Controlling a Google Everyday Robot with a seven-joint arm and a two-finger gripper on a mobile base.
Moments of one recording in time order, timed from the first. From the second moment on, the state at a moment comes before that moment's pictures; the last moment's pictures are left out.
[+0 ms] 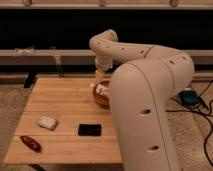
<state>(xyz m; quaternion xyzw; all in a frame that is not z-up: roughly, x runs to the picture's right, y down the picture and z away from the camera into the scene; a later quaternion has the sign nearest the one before) -0.024 -0.087 0.854 -0.23 0.06 0.28 0.93</state>
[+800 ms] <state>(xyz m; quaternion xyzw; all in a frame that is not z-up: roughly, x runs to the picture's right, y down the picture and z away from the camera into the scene) -0.225 -0.016 0.780 -0.25 -0.06 0.10 0.96</state>
